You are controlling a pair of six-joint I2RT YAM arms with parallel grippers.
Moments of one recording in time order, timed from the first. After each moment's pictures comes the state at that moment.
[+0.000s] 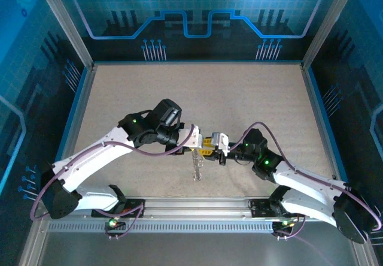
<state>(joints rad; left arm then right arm) -0.77 1.28 1.19 -0.86 0.40 0.79 0.76 0.99 0.41 0.40 -0.58 -0.27</state>
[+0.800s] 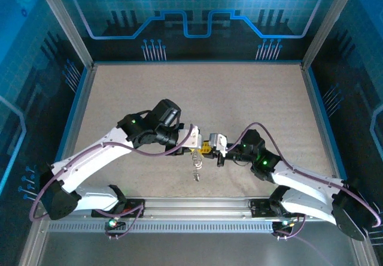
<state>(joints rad) -0.77 1.26 1.17 -0.84 0.42 0.78 0.78 1.00 0.41 0.42 -0.54 -0.27</state>
